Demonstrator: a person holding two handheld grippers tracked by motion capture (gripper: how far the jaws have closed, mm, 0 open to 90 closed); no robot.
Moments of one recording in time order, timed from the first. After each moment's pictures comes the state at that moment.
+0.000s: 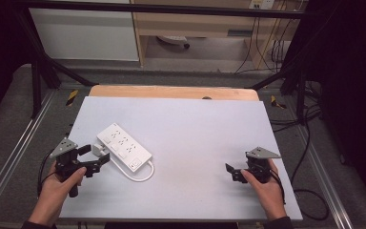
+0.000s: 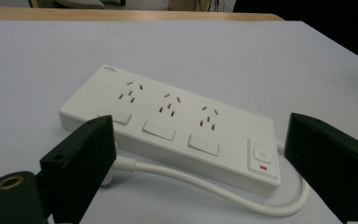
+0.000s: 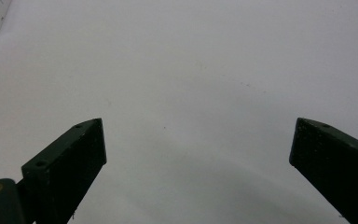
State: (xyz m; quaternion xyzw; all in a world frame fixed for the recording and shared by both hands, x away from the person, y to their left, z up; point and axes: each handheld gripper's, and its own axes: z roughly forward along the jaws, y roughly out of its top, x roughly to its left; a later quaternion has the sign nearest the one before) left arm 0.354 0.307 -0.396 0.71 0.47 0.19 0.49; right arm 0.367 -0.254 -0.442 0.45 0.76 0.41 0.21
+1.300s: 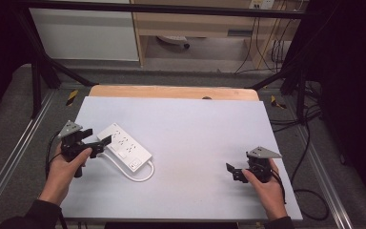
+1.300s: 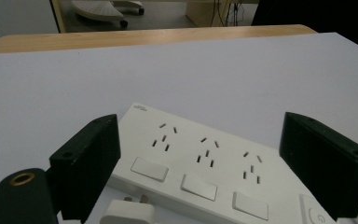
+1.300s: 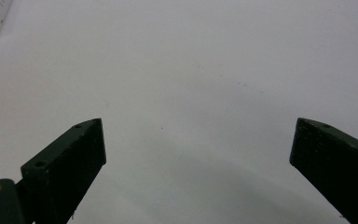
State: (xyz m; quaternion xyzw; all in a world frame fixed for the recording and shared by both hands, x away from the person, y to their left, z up) left arm 0.407 0.304 -0.389 0.70 0.48 0.22 0.47; right arm 0.368 -0.257 -0.441 0.46 0.76 0.42 0.21
